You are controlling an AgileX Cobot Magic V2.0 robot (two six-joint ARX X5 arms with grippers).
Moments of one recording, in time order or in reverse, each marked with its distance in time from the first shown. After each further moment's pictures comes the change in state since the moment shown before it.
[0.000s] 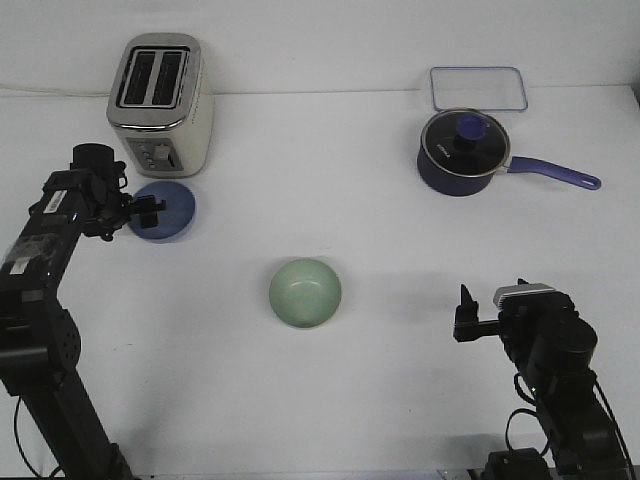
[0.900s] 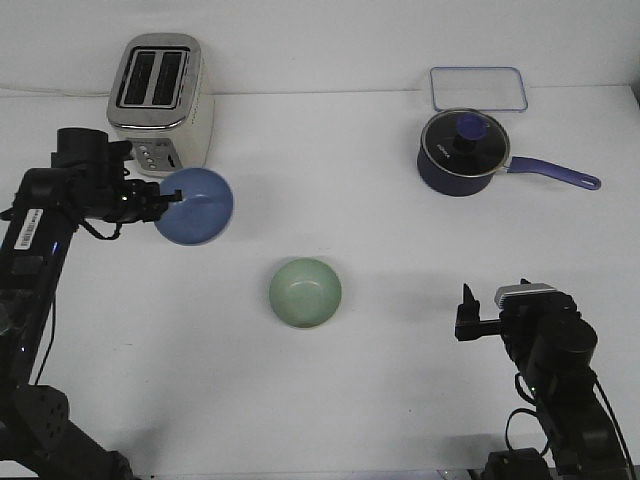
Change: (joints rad) left arm -0.135 -0.323 0.028 -0.192 0.287 0.000; right arm 0.000 0.000 0.000 0.000 0.022 0.000
